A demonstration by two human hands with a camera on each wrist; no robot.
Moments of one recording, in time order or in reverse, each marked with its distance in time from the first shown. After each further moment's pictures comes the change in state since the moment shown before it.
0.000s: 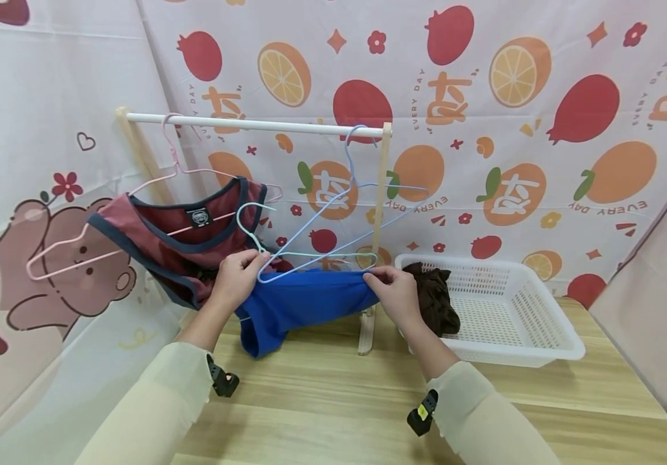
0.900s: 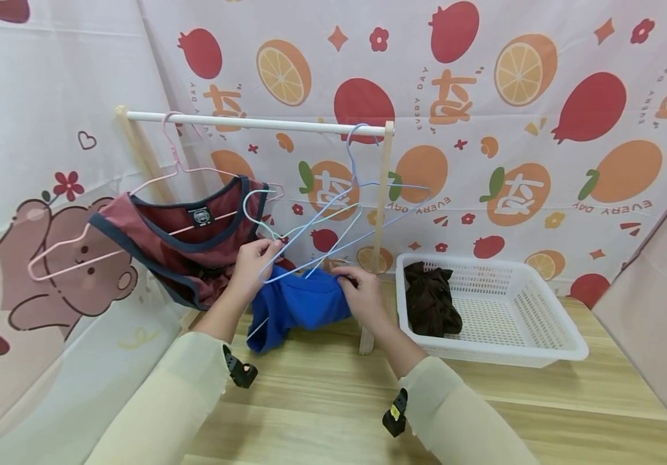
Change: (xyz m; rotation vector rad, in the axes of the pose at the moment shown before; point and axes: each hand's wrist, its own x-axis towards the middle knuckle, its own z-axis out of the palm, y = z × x) left_hand 0.016 0.032 0.017 -0.135 -0.044 -0.187; right_hand -0.004 -0.020 0.054 0.033 -0.123 -0.156
